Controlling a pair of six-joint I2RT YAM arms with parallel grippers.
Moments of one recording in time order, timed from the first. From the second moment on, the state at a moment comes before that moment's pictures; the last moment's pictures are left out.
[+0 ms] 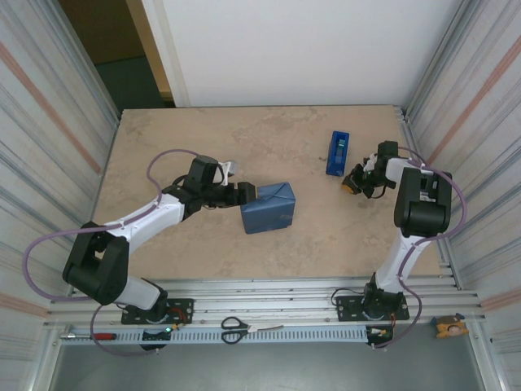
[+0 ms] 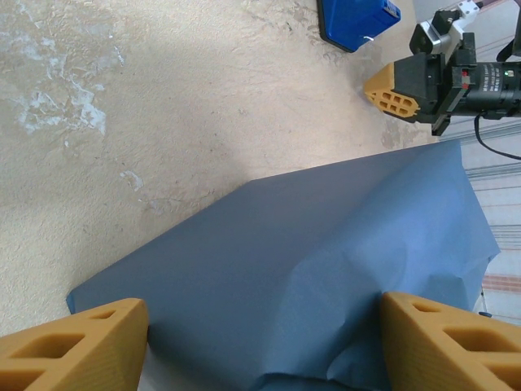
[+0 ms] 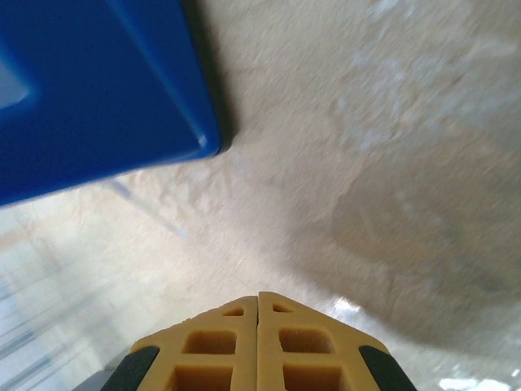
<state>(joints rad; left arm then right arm) -0.51 1.45 0.88 -0.18 0.48 -0.59 -0.15 1.92 1.18 -0.54 -0.61 0.47</state>
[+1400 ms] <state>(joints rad) -0.53 1.45 0.88 -0.17 0.47 -0.59 0.46 1.57 1.23 -0.69 -0.91 0.63</state>
